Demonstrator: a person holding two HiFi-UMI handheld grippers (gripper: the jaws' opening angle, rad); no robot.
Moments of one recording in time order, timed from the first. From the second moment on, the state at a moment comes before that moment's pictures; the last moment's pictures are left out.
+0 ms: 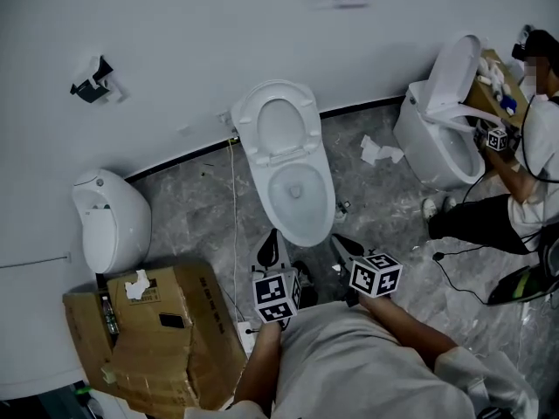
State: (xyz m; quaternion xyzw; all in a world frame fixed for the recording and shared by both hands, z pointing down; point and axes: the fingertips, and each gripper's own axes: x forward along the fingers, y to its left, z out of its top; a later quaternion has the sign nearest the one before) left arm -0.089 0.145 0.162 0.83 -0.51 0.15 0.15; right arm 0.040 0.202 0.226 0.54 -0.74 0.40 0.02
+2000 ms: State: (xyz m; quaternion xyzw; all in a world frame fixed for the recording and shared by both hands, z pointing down) left arm -0.082 0.055 0.309 0.80 -0.47 0.24 0.30; right arm 0.072 0.143 0.351 0.66 -0.61 0.38 0.22
